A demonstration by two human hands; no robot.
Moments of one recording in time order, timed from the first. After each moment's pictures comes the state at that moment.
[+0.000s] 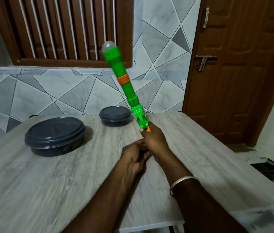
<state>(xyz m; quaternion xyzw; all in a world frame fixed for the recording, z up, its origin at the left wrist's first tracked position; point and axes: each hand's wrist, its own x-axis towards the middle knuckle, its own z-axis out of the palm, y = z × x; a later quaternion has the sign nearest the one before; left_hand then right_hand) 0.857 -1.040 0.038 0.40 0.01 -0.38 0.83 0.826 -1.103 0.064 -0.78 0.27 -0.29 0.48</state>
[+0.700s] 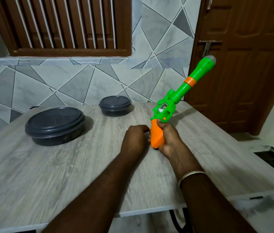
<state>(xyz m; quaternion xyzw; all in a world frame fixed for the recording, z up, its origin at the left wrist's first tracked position) 0.865 -1.037 0.026 0.83 -0.39 0.08 0.39 0.797 -1.126 0.054 -0.43 0.26 -0.22 0.84</state>
